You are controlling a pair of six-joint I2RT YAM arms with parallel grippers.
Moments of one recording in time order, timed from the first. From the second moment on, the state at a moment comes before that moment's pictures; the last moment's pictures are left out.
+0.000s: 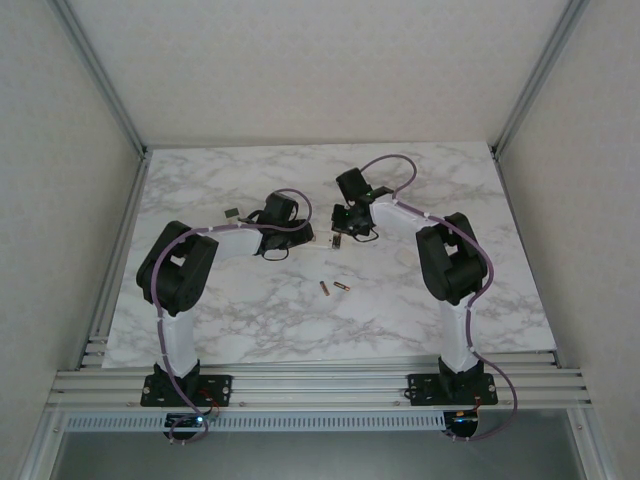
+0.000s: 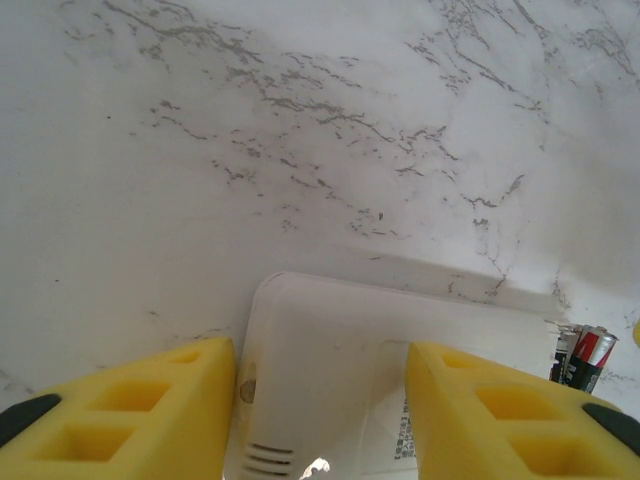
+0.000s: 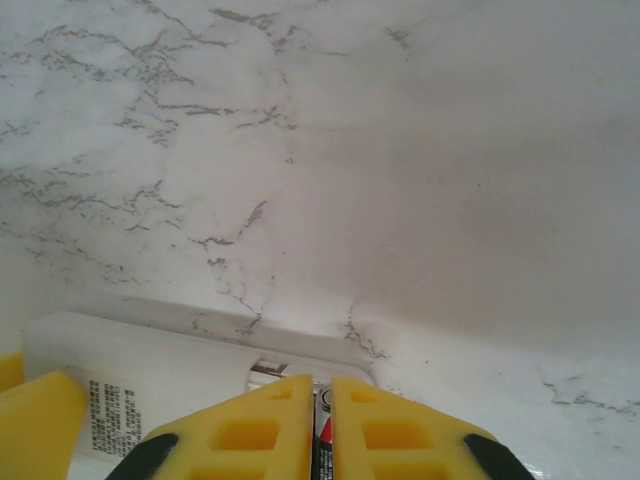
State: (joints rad) left arm -0.48 1.96 1.14 -0.06 0.10 -0.74; right arm 0.54 2.07 1.51 -0.55 -0.08 0.62
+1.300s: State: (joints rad) left arm -0.48 1.96 1.14 -0.06 0.10 -0.74; right arm 0.55 2.07 1.54 -0.56 -0.08 0.63
